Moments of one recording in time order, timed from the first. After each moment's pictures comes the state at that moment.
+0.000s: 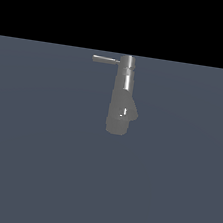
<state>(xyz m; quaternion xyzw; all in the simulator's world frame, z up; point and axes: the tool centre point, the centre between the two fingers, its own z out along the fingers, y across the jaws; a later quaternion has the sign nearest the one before) -0.252 -0.015 0.511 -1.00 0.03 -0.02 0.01</state>
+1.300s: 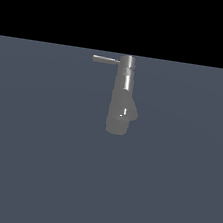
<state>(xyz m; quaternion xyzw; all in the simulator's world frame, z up) -0.224 -0.025 0.510 -1.00 0.07 -0.01 0.02</state>
